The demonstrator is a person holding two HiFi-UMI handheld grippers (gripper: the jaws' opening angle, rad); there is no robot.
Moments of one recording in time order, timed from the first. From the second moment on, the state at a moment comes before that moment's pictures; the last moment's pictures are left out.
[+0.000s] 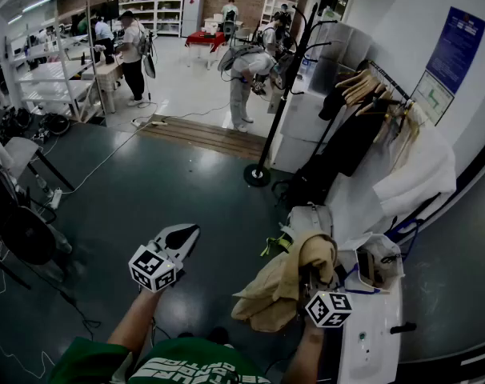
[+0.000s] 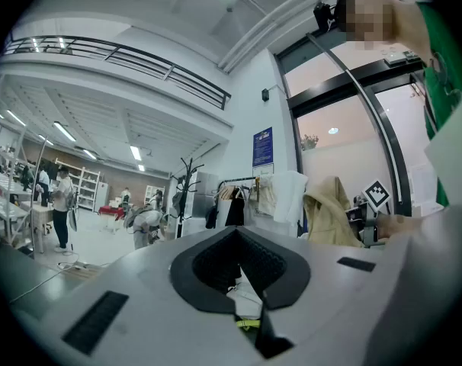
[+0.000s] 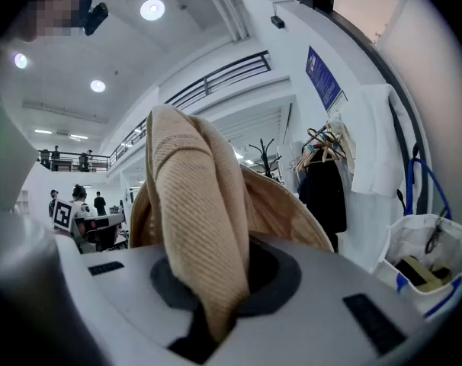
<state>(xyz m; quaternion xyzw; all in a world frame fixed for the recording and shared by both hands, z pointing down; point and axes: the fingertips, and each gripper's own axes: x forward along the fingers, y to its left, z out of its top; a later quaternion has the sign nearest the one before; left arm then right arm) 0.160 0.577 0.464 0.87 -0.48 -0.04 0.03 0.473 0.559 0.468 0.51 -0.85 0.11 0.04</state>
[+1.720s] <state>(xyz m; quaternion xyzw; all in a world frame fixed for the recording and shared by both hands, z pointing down) 0.060 0.338 0.440 0.90 -0.43 -0.06 0.00 0.389 0.340 0.426 0.58 -0.81 0.09 0.01</state>
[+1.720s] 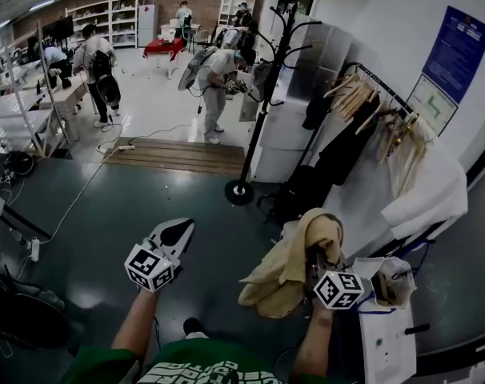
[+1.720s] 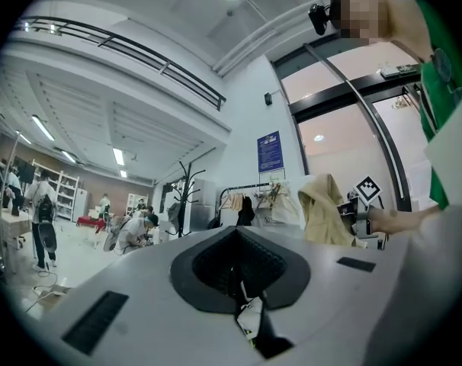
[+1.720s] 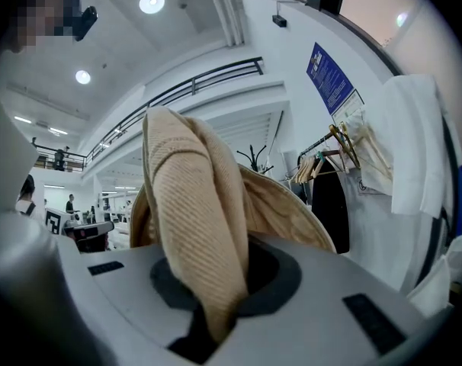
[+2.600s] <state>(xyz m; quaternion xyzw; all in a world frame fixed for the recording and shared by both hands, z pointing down) -0.010 0.160 0.449 0.91 -0.42 -0.05 0.00 0.311 0.154 0.436 0.58 -0.81 0.09 0.02</state>
